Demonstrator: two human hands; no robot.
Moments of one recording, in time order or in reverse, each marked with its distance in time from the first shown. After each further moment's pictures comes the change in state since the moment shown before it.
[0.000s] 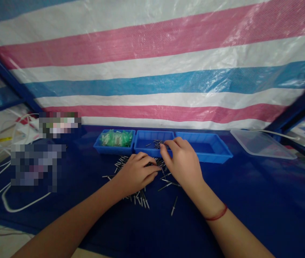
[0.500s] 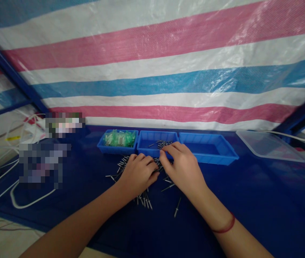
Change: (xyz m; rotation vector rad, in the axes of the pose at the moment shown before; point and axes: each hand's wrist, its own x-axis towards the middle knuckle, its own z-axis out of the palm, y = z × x) left_hand 0.003 0.014 -0.002 0.204 -0.051 -0.185; right_hand -0.006 -0.012 -0.004 0.193 -0.075 0.004
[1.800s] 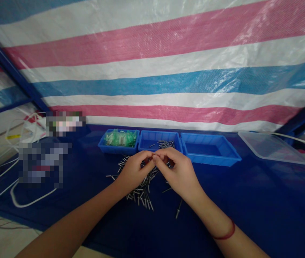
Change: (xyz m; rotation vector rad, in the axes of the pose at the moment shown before) left_hand 0.005 -0.013 0.001 -0.772 0.196 -0.188; right_hand -0.006 -0.016 0.003 0.471 -0.069 0.168
